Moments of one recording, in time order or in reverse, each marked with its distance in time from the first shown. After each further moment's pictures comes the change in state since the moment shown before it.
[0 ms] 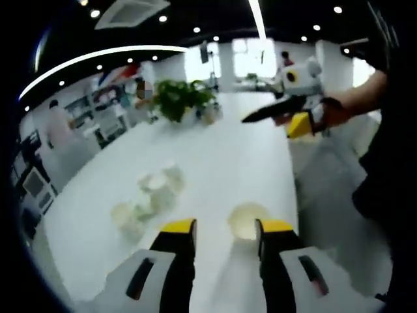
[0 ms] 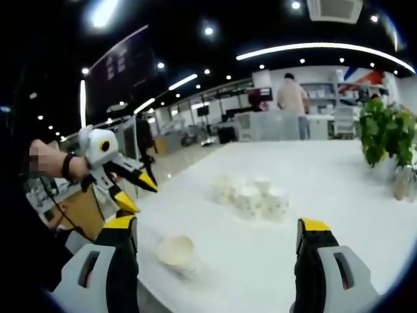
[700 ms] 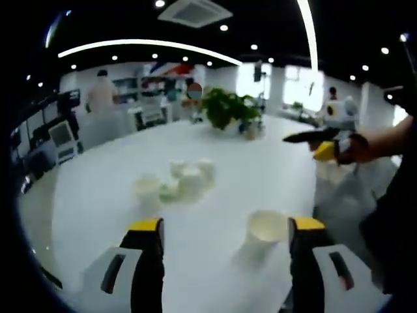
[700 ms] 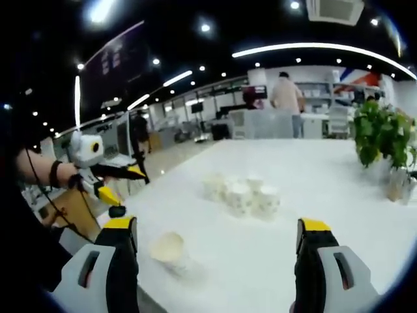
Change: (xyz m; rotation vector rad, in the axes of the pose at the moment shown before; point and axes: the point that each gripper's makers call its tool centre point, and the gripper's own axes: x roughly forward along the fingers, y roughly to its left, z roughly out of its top) left arm -0.027 0.025 -0.018 -0.277 -0.124 0.211; right arm -0.002 -0.013 -0.004 -0.033 0.030 -0.053
